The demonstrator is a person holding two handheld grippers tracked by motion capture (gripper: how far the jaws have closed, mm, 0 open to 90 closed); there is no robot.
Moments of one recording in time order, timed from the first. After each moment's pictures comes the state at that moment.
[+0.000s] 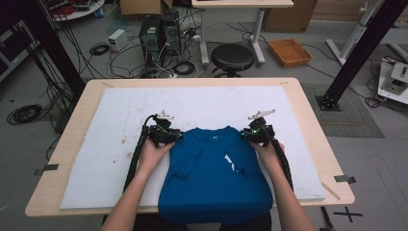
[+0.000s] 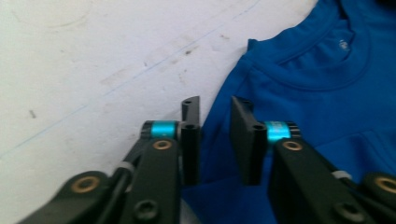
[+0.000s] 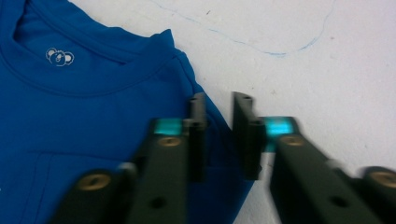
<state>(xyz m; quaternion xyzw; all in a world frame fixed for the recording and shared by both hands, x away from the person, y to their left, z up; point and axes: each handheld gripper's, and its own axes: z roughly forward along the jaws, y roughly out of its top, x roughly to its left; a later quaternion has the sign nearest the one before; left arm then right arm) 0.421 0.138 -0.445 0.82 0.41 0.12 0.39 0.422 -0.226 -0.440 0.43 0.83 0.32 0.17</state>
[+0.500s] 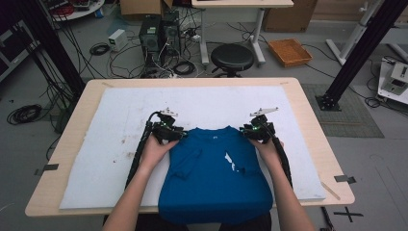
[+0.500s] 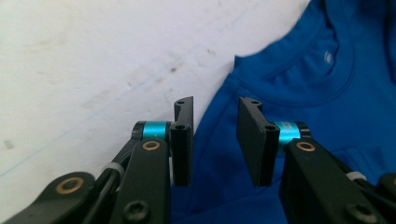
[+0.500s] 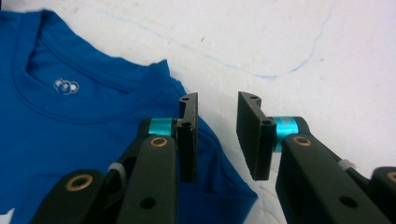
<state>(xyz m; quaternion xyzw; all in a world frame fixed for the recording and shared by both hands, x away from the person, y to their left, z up) 0.433 0.123 -0.441 0.83 0.39 0.09 0.38 0.431 -0.229 -0.439 0.44 0.81 0.36 0.16</state>
